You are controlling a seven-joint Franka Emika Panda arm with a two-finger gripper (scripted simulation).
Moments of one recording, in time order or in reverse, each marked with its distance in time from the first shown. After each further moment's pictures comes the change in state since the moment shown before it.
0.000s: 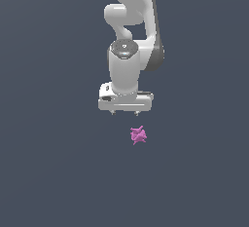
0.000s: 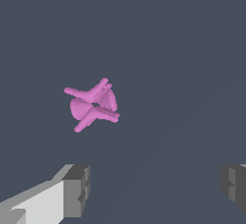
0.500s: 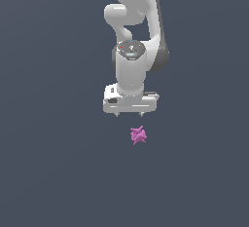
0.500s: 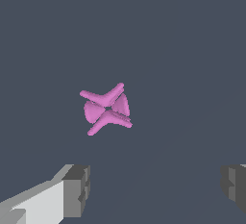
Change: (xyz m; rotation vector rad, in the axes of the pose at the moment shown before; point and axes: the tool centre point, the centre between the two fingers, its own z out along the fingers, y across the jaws) arm 0.007 -0.018 0.000 0.002 0.010 -0.051
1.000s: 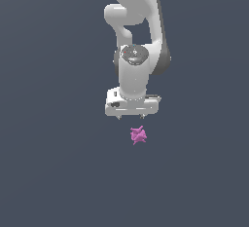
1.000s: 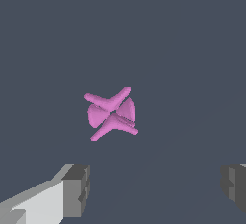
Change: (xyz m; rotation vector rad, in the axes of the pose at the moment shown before) arm 0.007 -0.007 0.009 -0.002 -0.001 -0.034
